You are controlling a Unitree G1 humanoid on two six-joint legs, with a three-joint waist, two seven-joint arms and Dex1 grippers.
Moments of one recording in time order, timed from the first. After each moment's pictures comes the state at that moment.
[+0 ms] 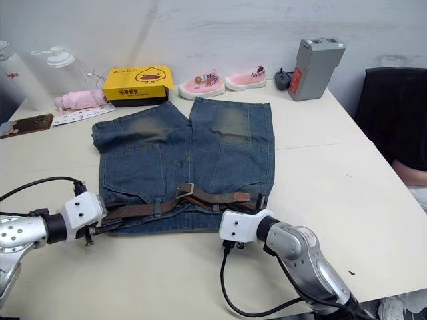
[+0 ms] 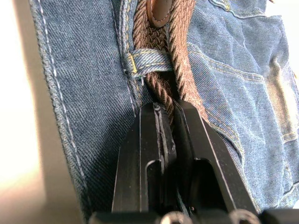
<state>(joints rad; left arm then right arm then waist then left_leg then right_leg) 0.16 0.90 0.26 -0.34 -0.14 0.20 -0.82 -0.10 -0.52 0.41 -0.55 -0.48 0.33 0.67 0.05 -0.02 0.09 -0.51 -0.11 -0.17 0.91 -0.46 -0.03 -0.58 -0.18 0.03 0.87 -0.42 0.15</state>
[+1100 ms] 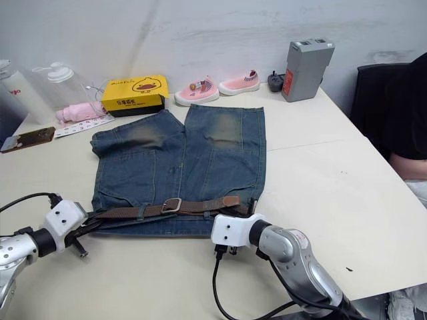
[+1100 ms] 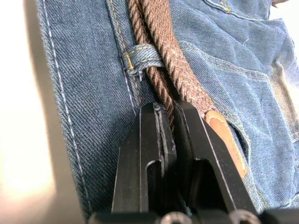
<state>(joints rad) 0.25 0.81 0.32 -0.11 -0.17 0.11 -0.69 -0.11 -0.49 0.46 -0.57 -0.48 0.40 0.69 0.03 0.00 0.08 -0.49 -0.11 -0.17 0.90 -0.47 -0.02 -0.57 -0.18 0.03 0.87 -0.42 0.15</state>
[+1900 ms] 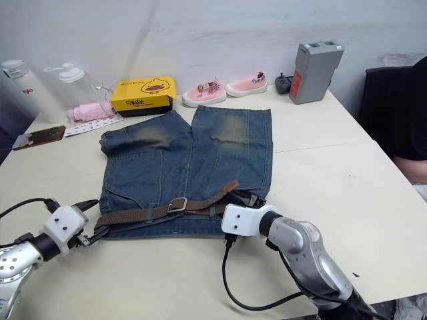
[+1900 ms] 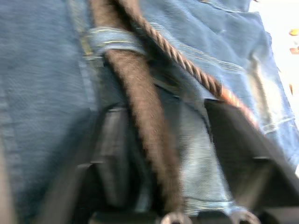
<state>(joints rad) 0.33 0.76 0.33 -0.15 -0.17 -0.06 -0.62 -0.15 -0.56 0.35 -0.58 -0.44 0.42 0.71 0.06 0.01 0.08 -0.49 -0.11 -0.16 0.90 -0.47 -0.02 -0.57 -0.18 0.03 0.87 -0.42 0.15</state>
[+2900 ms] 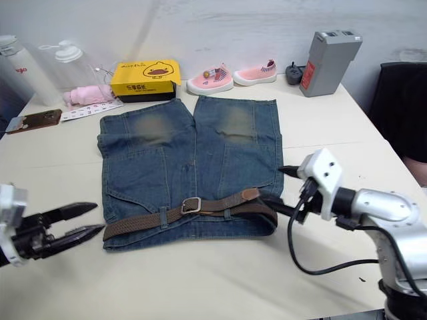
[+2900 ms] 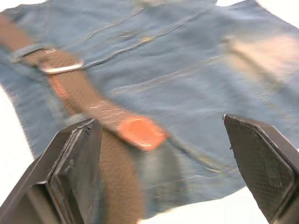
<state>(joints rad) 0.36 0.89 0.76 -0.46 -0.93 0.67 -0.93 -0.19 -0.75 -0.34 -0.59 0.45 0.85 0.94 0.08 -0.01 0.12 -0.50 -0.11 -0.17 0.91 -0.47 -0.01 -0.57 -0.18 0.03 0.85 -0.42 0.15</state>
